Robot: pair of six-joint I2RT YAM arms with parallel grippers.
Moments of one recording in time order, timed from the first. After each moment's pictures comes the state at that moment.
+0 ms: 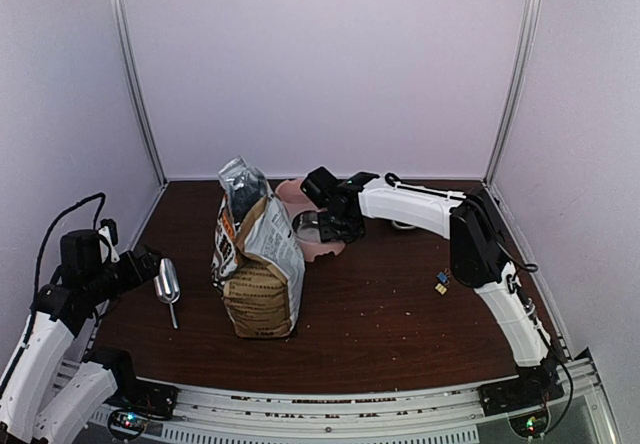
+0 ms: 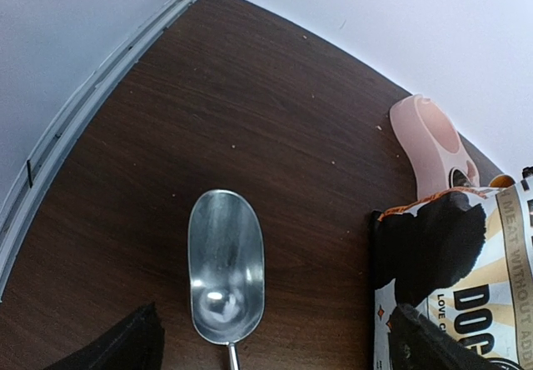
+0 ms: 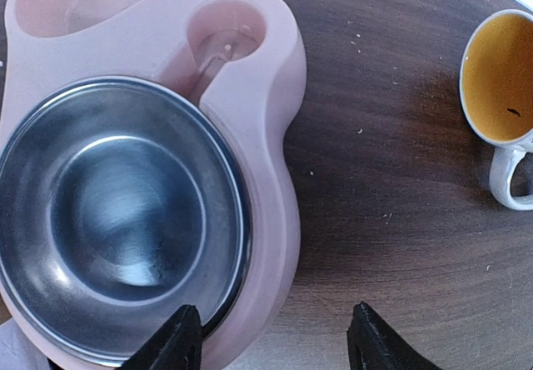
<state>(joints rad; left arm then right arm) -0.03 0.49 0.45 -0.52 0.07 -0.50 0.80 2.44 2.19 -0.87 0.45 0.61</state>
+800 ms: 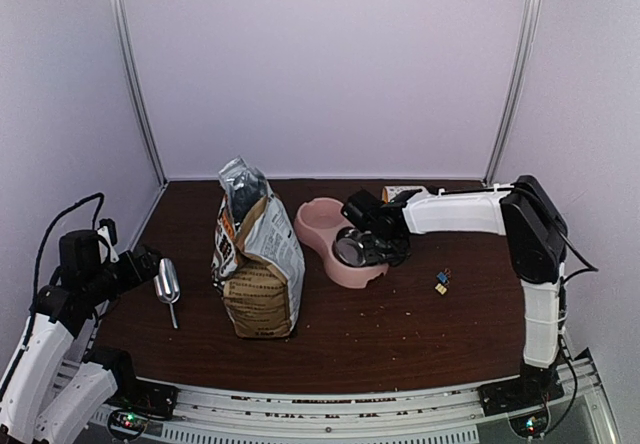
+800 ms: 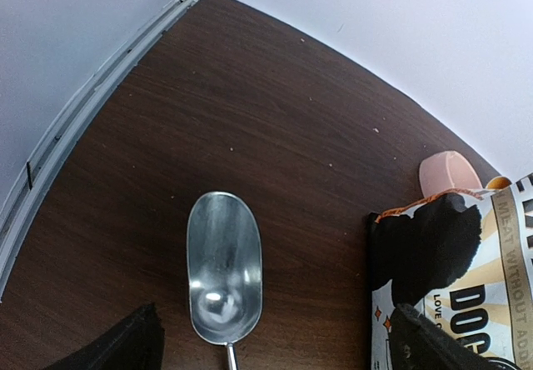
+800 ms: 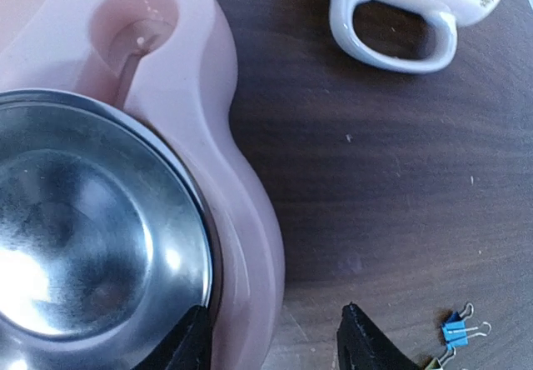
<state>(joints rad) -0.03 0.48 0.45 -0.52 0.07 -0.50 0.77 2.07 1.54 -0.72 0.50 0.63</state>
